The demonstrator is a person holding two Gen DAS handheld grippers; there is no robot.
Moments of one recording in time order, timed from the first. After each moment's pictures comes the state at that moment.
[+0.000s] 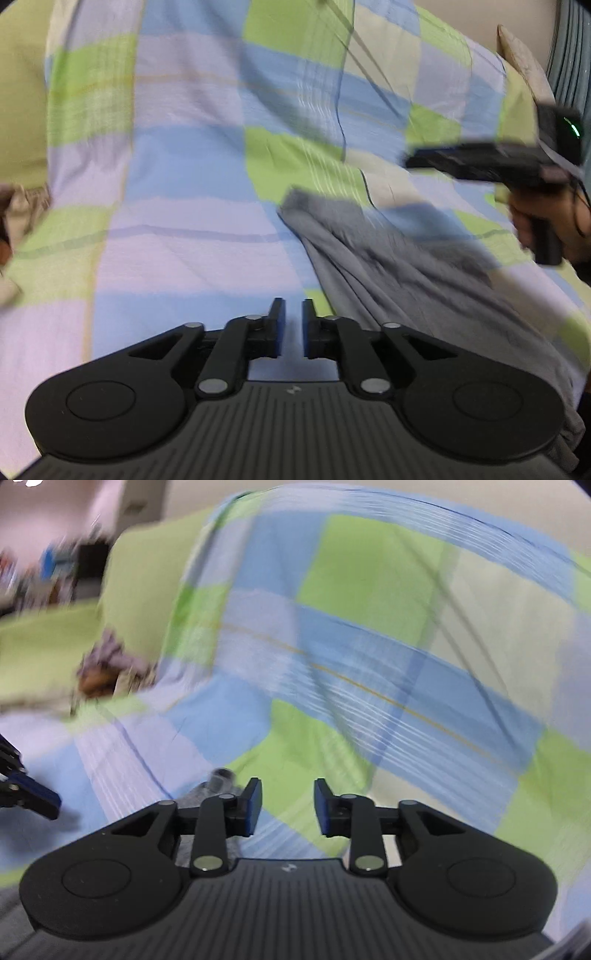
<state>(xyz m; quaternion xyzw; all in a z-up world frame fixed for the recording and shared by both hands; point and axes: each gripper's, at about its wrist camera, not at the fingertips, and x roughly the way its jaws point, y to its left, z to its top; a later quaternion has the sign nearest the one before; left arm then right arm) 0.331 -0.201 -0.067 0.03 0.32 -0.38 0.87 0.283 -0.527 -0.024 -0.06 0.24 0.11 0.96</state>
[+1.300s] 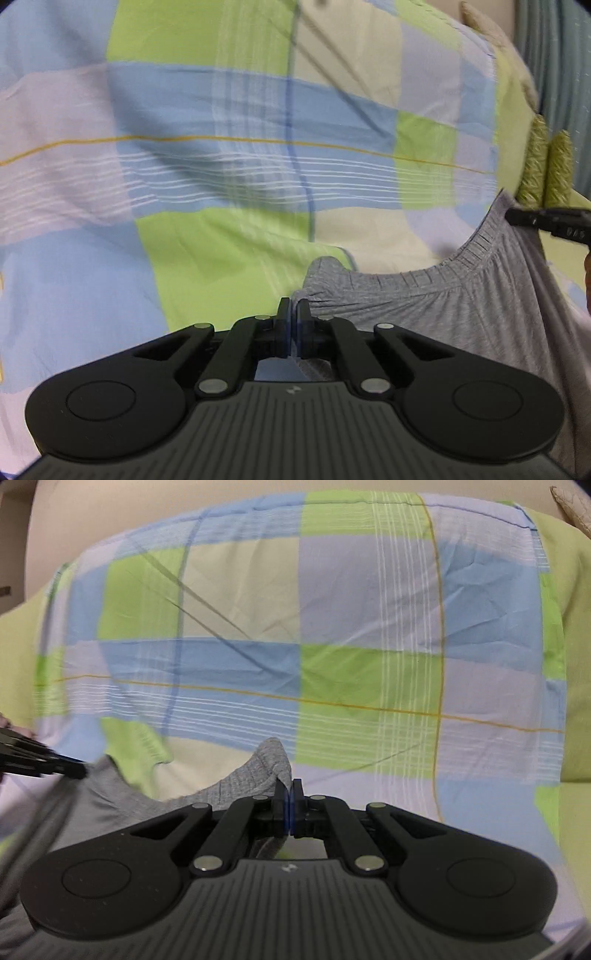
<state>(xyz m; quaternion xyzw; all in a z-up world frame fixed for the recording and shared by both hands) 0.451 -0.352 -0.087 0.08 0.31 -0.42 0.85 0.245 -0.684 -0.054 0.03 0.21 -0.06 0.98</state>
